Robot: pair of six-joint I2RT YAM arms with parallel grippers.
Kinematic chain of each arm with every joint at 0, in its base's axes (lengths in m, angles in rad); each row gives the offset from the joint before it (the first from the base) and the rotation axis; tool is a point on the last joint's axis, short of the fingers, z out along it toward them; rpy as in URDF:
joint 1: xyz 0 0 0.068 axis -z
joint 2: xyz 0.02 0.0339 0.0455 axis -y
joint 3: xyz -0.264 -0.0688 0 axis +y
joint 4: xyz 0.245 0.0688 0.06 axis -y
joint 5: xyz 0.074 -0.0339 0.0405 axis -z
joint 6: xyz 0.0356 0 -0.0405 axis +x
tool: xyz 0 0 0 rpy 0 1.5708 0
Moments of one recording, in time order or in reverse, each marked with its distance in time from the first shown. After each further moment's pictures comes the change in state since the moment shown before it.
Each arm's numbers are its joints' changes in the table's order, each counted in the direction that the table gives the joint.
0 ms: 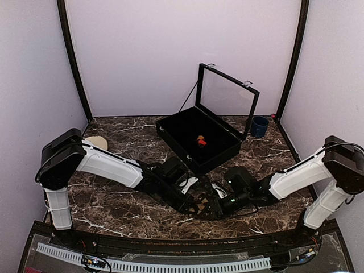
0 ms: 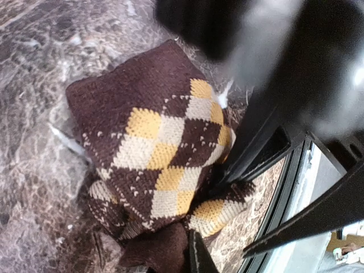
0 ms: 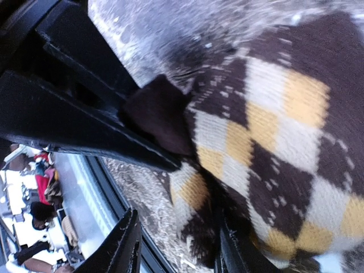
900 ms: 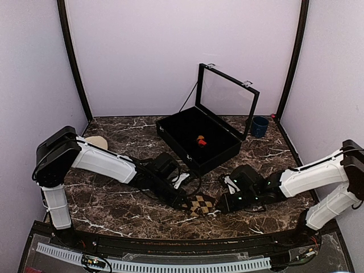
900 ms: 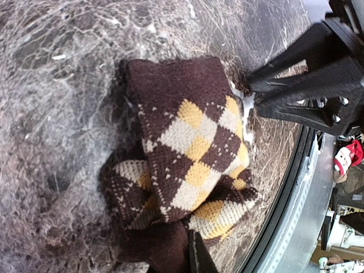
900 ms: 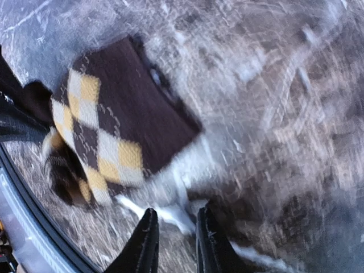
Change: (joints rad) left arm -0.067 0.045 0.061 0.018 0.056 -0.055; right arm 0.007 0.185 0.024 -0.272 0.394 -0.051
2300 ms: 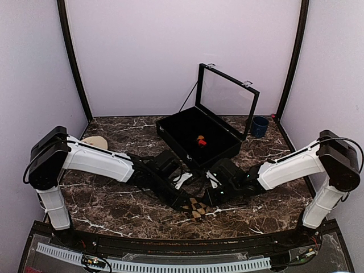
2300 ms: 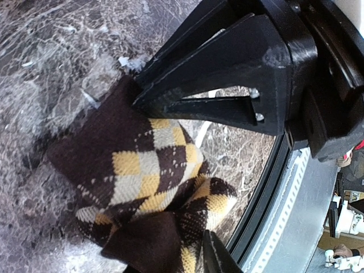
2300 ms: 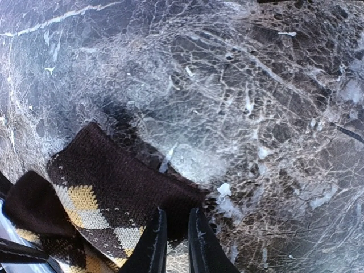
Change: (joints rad) left arm 0.045 0.066 -0.045 -0.130 -0.029 0.056; right arm -0.035 -0.267 -0.257 0.002 0.027 -0.082
